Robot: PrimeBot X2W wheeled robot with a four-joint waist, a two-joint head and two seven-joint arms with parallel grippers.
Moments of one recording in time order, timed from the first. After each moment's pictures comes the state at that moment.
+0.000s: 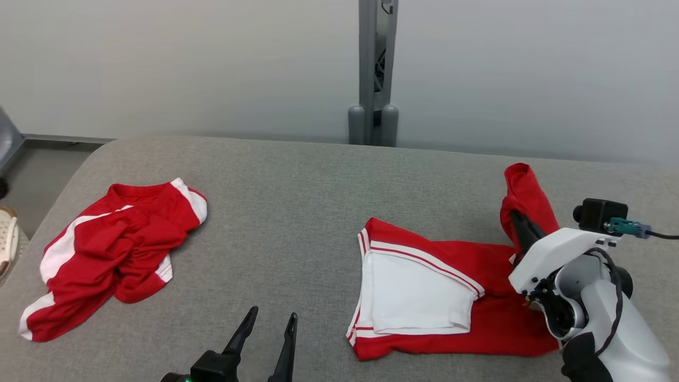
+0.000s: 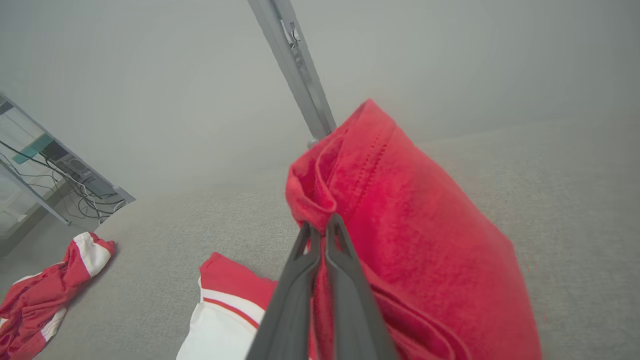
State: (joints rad) left arm 0.05 0.07 -0.37 0.25 -0.27 0.07 -0.26; right arm -0.51 -0.07 0.07 0.78 0.48 0.13 0.04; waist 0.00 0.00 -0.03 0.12
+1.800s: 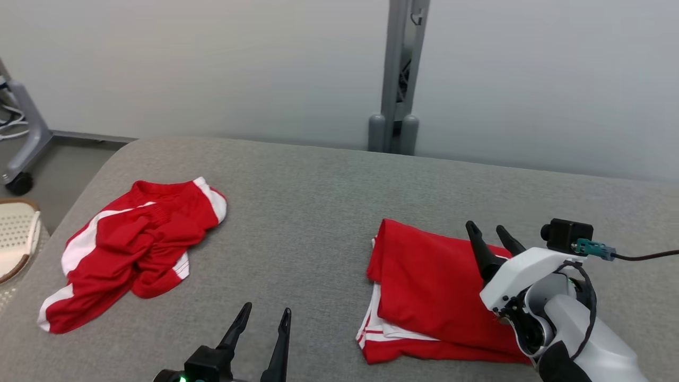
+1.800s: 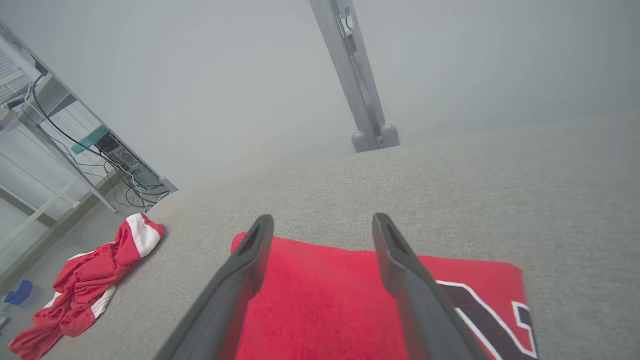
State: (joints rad) left arm 0.04 0.06 -0.34 0.28 -0.26 0.04 -0.26; right arm -0.58 -0.09 0.48 0.97 0.83 0.13 -0.20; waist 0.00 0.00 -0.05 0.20
